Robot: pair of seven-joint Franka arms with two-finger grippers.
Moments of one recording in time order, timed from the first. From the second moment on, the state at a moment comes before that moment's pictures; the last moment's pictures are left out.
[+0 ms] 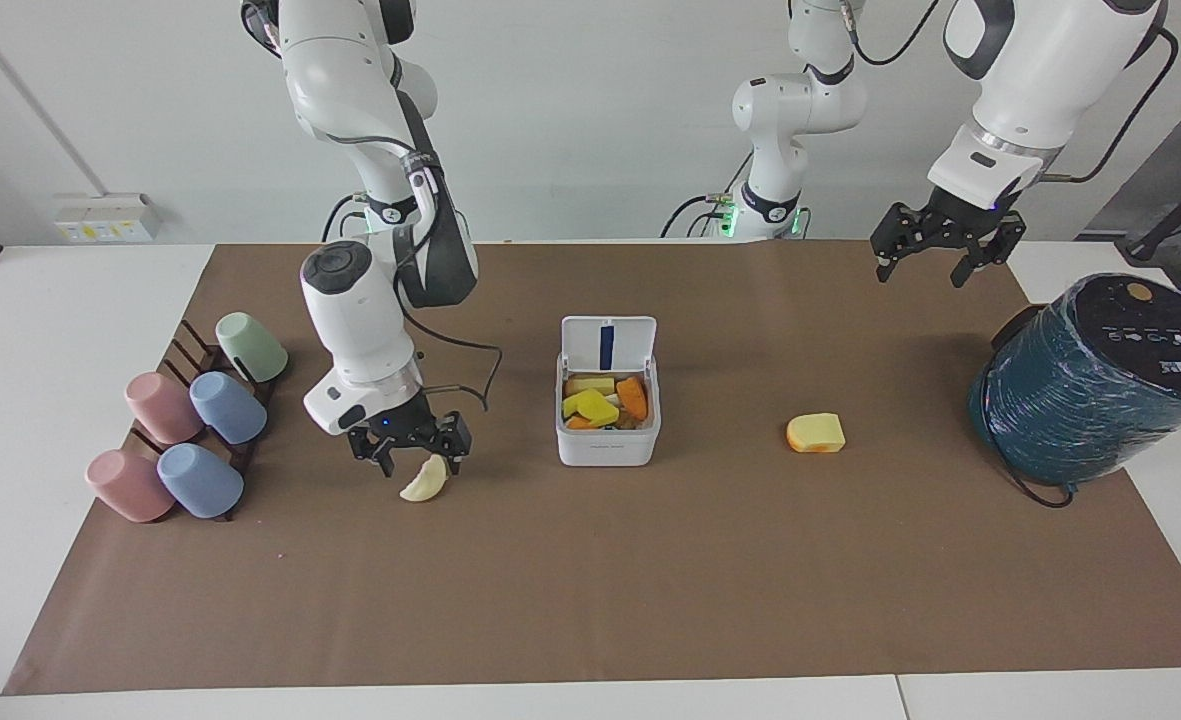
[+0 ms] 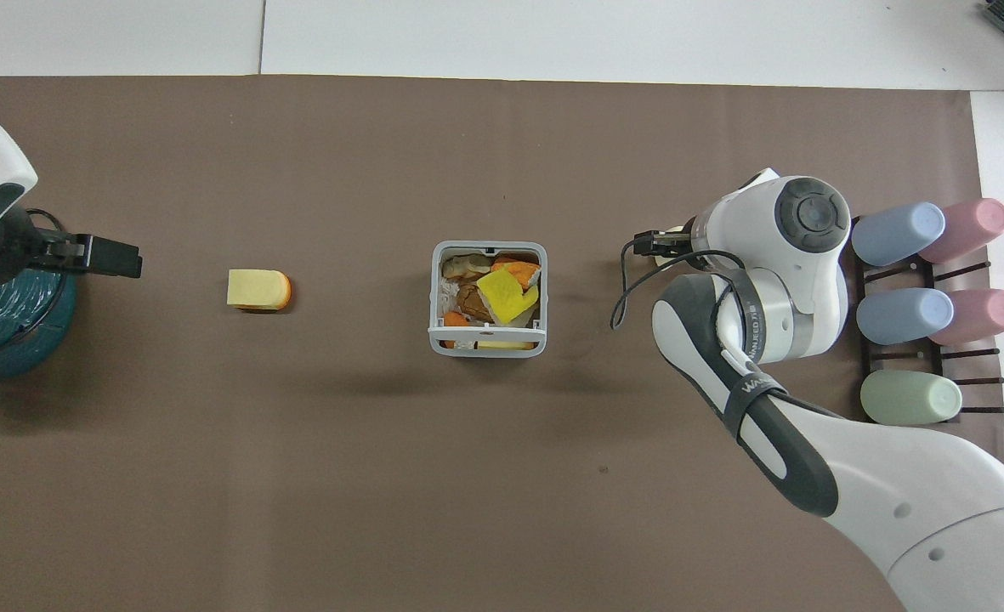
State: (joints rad) left arm -0.11 -0.04 0.03 -1.75 -0.02 1.80 0.07; right arm 0.33 0.42 -0.14 -1.90 0.11 2.47 0.19
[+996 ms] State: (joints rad) left arm -0.18 0.16 0.04 -2.05 -0.02 2.39 0.06; right arm 0.34 0.42 -0.14 -1.92 0.11 2.57 0.21
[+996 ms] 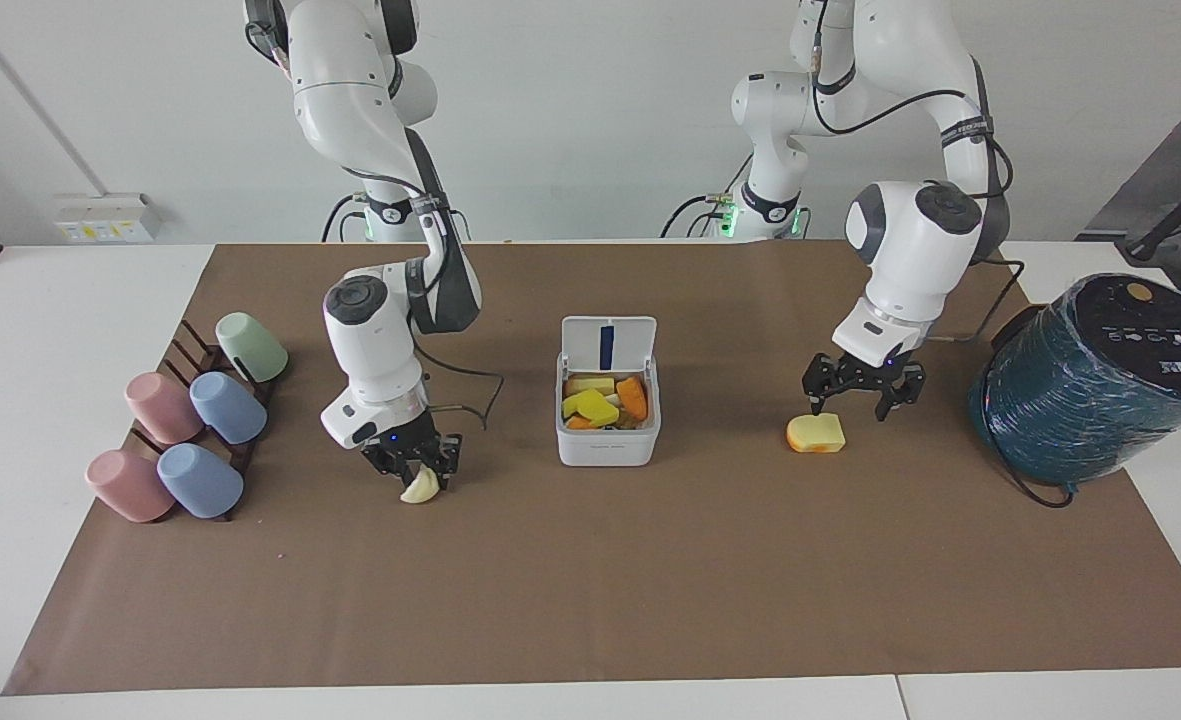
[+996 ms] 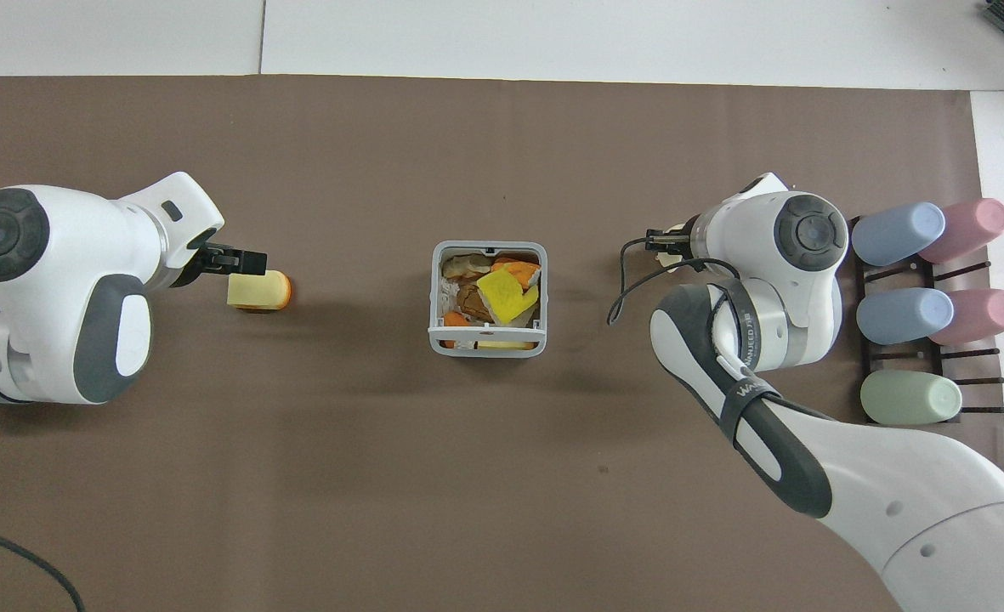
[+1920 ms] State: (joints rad) left arm -0.19 0.24 0.03 -2.13 -0.02 2.49 0.06; right arm 0.44 0.27 -0.08 -1.67 0.16 2.08 0.59
